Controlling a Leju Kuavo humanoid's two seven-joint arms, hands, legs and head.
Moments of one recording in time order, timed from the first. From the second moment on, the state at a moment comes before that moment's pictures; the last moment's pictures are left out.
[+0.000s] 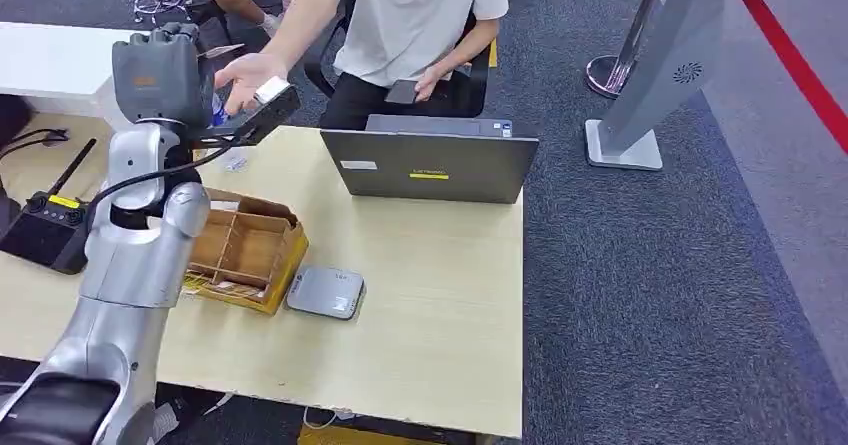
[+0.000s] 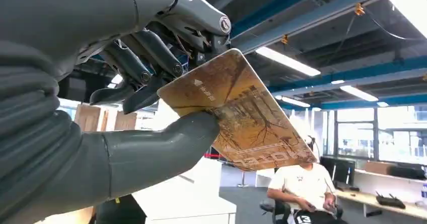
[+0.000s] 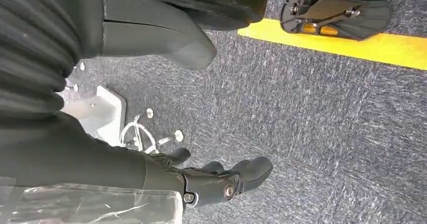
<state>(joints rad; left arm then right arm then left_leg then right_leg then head) -0.74 0.16 -0.23 -1.29 -1.30 0.14 0.22 -0.09 0.24 -0.93 -0.20 1.31 -0.31 0.08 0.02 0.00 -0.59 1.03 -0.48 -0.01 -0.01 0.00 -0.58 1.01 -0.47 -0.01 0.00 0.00</state>
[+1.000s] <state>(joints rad) -0.40 0.22 -0.33 -1.69 -1.17 0.13 0.09 -0.08 0.24 -0.95 -0.20 1.22 -0.35 0.07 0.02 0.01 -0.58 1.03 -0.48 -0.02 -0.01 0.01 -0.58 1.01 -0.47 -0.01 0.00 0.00</state>
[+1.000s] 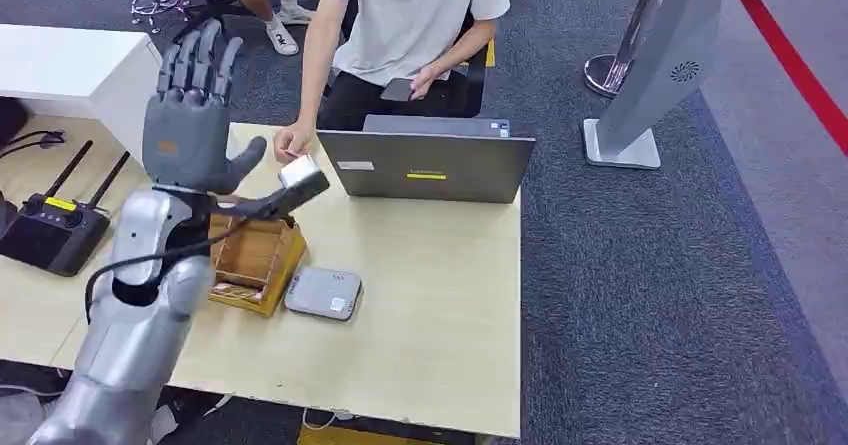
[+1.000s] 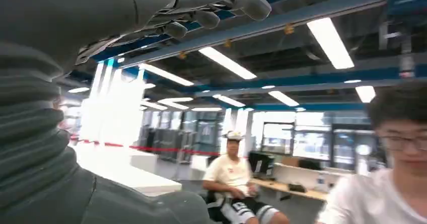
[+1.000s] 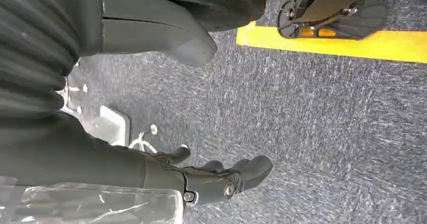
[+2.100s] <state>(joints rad) 0.27 0.32 -0.05 -1.71 -1.14 0.12 0.12 -0.08 0.24 -1.00 -0.20 1.24 -0.33 0.07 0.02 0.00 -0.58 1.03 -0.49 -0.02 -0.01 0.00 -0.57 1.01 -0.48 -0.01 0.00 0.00</state>
